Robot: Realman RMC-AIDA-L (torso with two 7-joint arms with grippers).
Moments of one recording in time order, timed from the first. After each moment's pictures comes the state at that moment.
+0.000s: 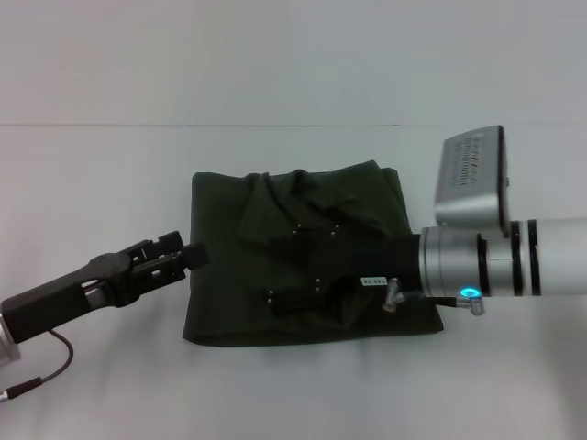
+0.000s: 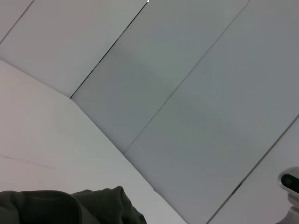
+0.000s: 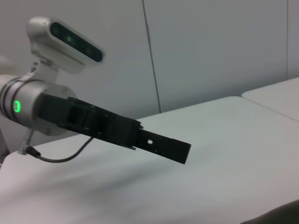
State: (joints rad) left arm -0.38 -2.05 0.69 0.47 1.68 1.61 -1.59; right arm 0.83 2.11 -1.00 -0.29 -1.76 -1.24 1.20
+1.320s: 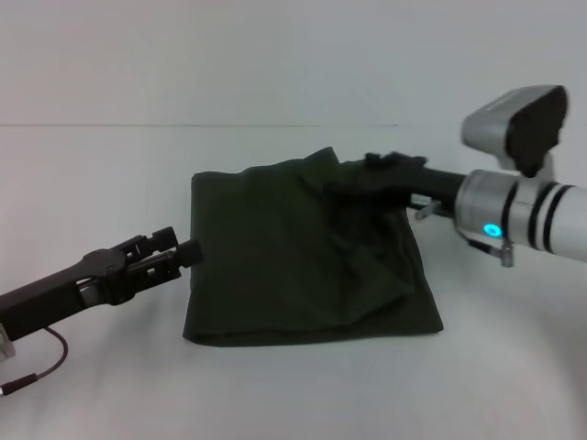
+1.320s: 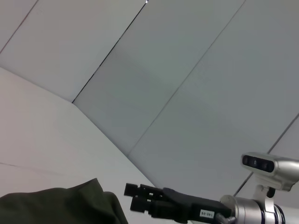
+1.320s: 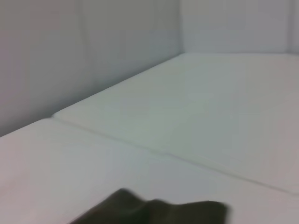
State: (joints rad) left arm -0.38 -2.05 0.68 0.48 1.68 1.61 -1.56; right arm 0.81 2.10 -1.00 -0.28 -1.52 -0.81 1.27
